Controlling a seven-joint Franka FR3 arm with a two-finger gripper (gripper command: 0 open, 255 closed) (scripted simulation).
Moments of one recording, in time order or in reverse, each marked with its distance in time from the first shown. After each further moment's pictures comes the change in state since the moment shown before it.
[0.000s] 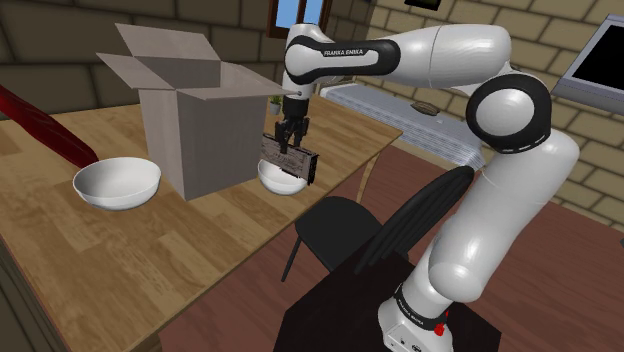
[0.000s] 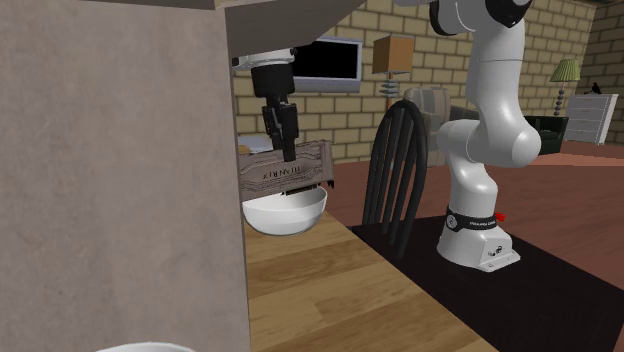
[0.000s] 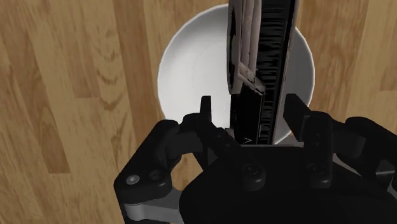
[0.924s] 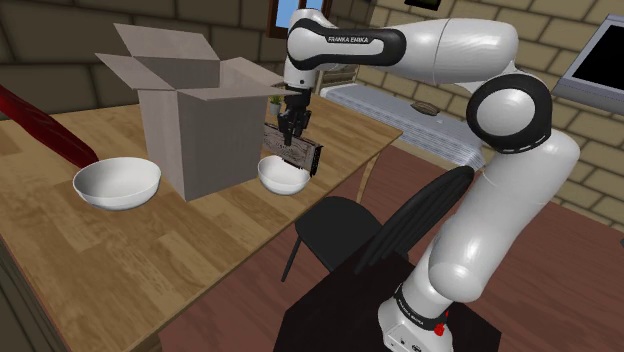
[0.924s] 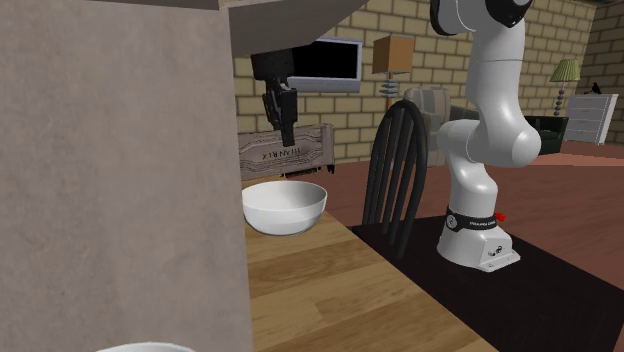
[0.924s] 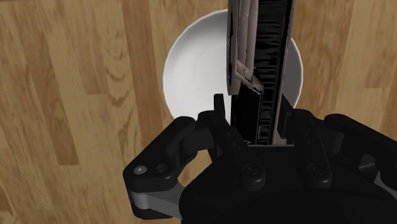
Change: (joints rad) arm -0.001 -0.003 0.000 0.077 -0.001 -0.088 -0.001
